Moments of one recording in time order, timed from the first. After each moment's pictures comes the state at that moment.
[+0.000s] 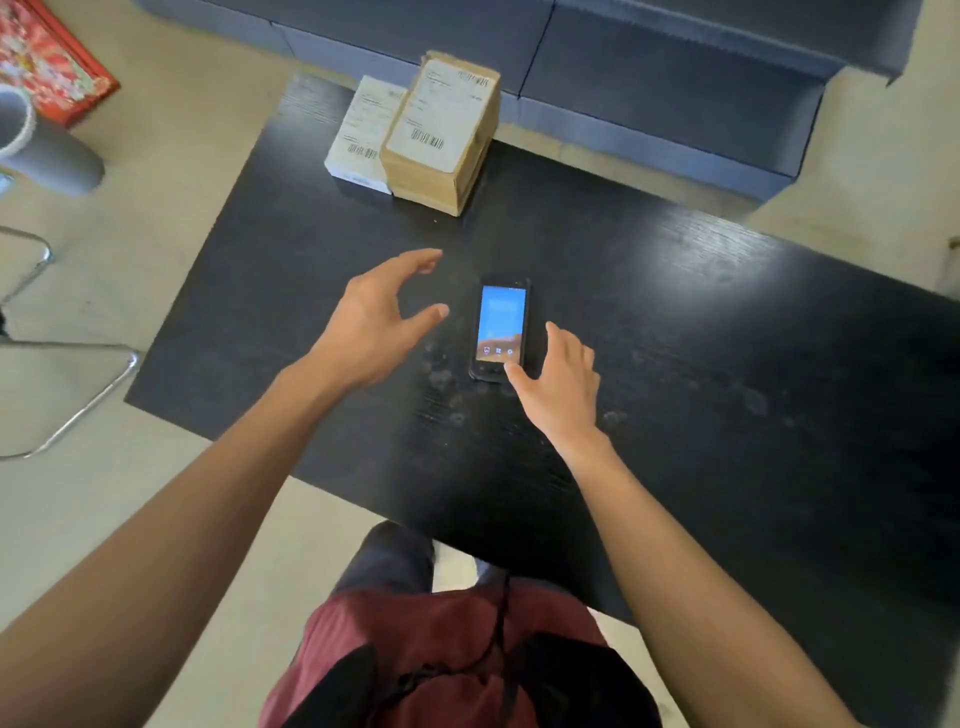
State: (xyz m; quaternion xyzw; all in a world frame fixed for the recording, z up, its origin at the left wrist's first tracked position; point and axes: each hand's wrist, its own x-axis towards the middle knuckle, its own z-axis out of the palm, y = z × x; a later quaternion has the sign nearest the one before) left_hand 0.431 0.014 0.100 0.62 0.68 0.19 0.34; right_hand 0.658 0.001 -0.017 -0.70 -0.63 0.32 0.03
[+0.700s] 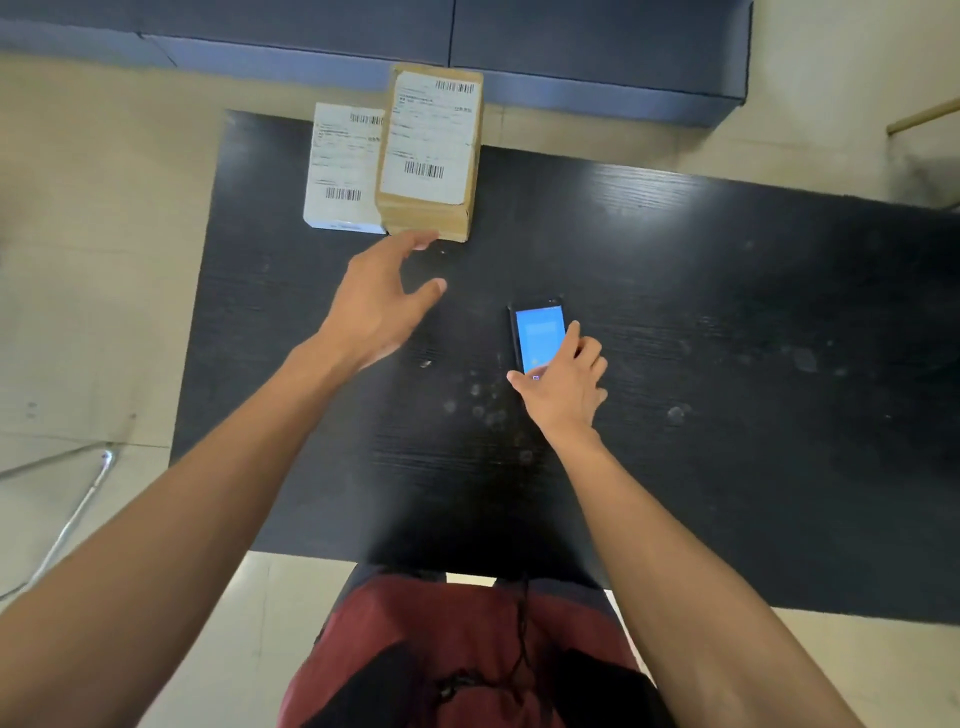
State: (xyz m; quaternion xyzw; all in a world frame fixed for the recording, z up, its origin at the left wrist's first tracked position) left_hand 0.341 0.134 0.054 0.65 0.62 0.15 0.41; right_hand 0.555 0.037 -0.048 -0.85 -0.44 0.30 -0.03
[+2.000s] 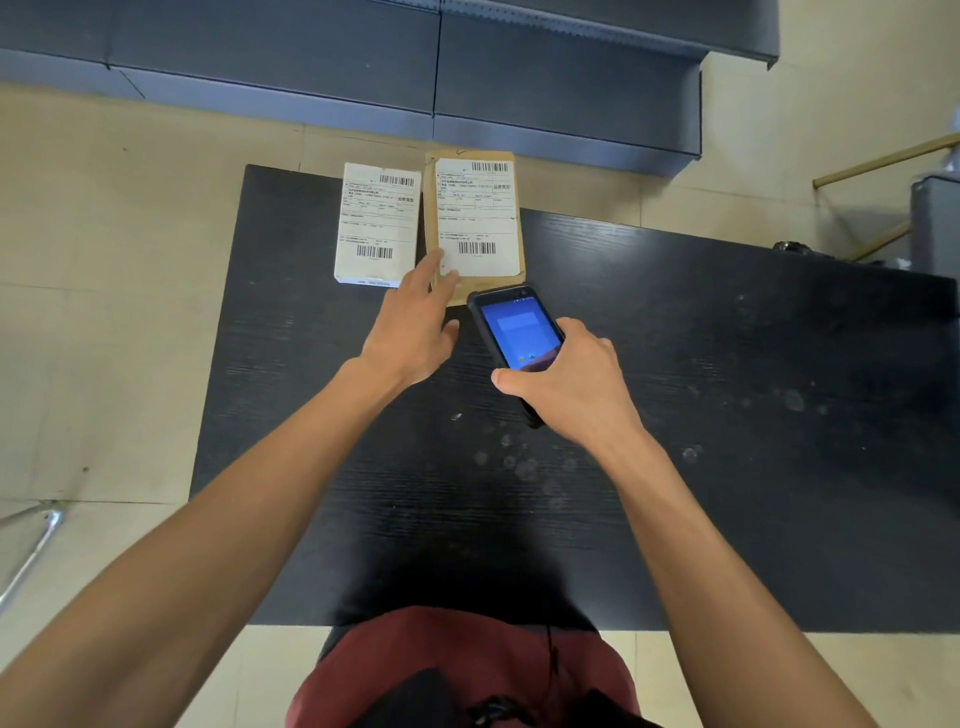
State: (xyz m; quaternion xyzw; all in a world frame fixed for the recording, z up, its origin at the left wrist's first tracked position) left_hand 0.313 0.191 0.008 0.79 0.54 0.03 0.29; right_hand 0.490 0.106 0.101 -0.80 -0.44 0.40 0.12
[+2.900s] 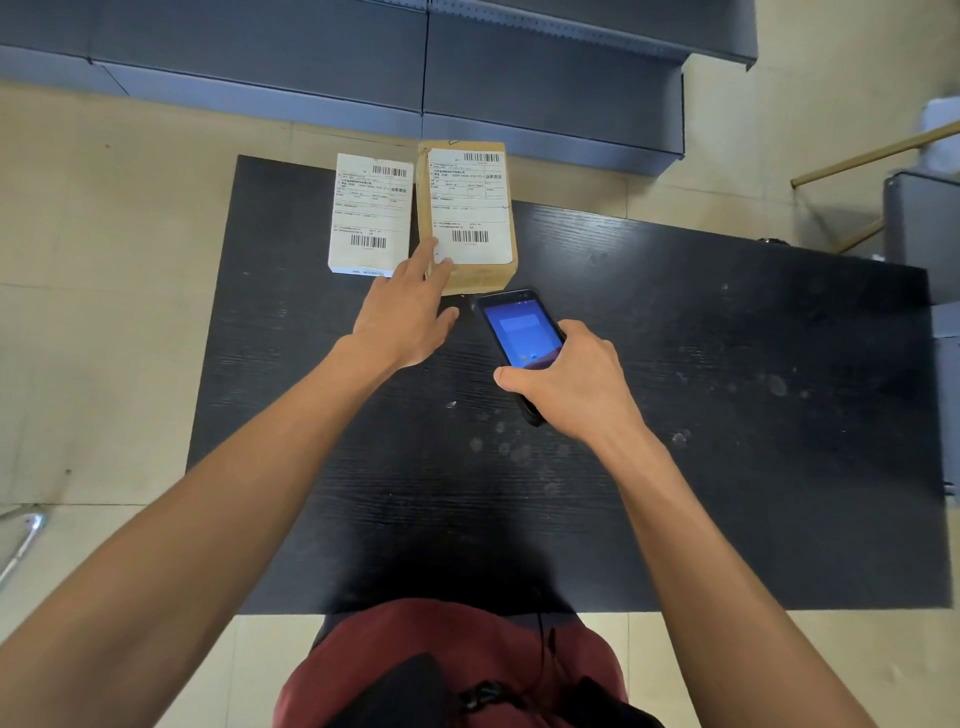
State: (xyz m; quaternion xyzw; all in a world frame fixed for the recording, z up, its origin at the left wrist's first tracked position) left_hand 0.308 0.192 0.013 0.82 0.52 -0.02 0.24; right_hand 0.490 0.089 0.102 -0.81 -0.44 0.37 0.08
